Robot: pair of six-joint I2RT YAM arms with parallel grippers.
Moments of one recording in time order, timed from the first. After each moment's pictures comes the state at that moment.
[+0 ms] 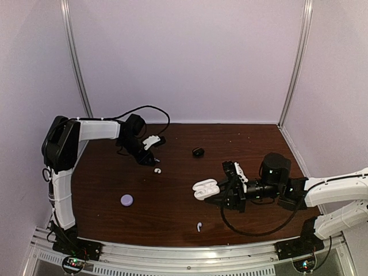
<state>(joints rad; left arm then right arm) -0.44 2.08 1.51 -0.63 0.39 0.50 0.97 1.16 0.49 0.53 -0.61 0.01</state>
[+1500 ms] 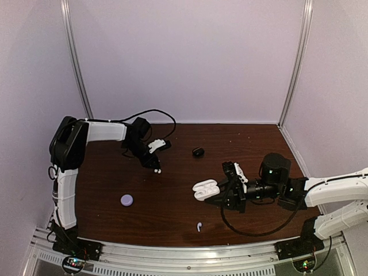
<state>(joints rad) -0.47 2.17 1.58 -0.64 0.42 0.56 0.97 1.16 0.49 0.52 -0.61 0.01</state>
